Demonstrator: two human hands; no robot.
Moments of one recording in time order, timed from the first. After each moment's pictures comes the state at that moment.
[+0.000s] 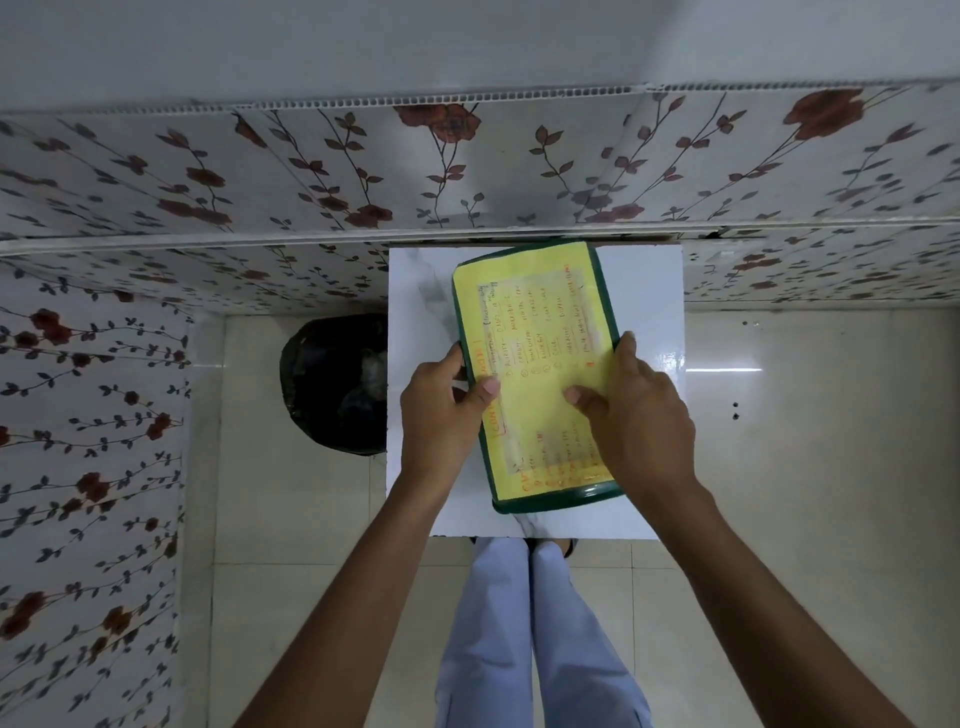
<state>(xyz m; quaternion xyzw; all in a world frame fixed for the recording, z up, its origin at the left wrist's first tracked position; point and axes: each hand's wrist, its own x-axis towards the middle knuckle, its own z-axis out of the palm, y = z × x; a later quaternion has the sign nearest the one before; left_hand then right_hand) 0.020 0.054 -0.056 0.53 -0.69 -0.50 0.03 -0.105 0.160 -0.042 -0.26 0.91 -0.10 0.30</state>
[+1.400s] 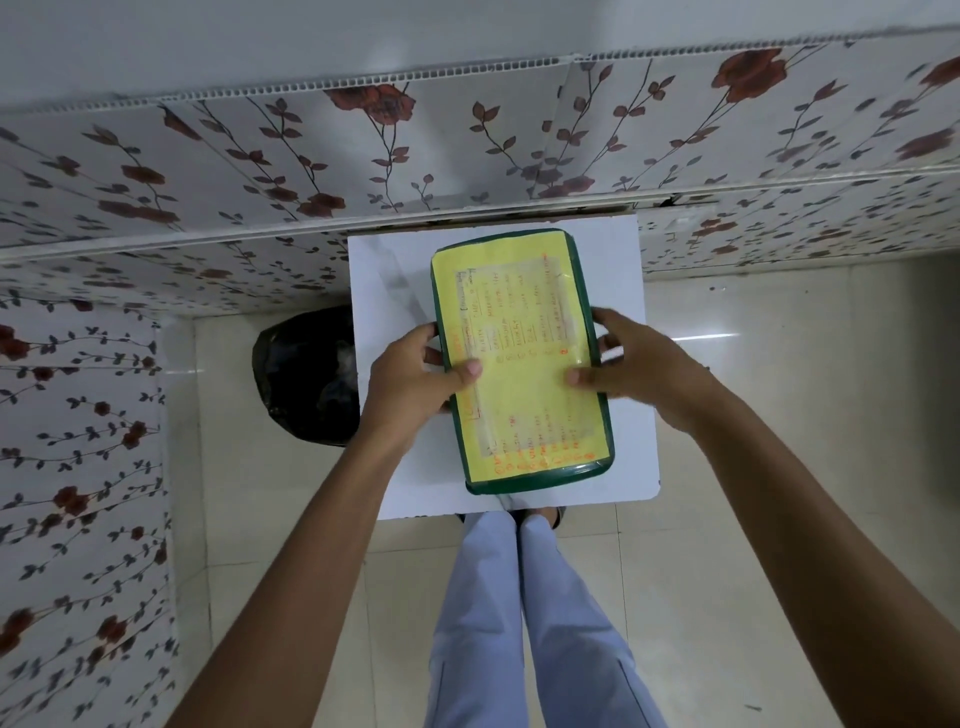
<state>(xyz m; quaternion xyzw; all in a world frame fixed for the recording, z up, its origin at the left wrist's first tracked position) 0.011 0.042 -0.043 0.53 -0.59 -0.61 -0.05 -0.164 0.178 -0.041 -0.14 0.77 -0.26 0.56</state>
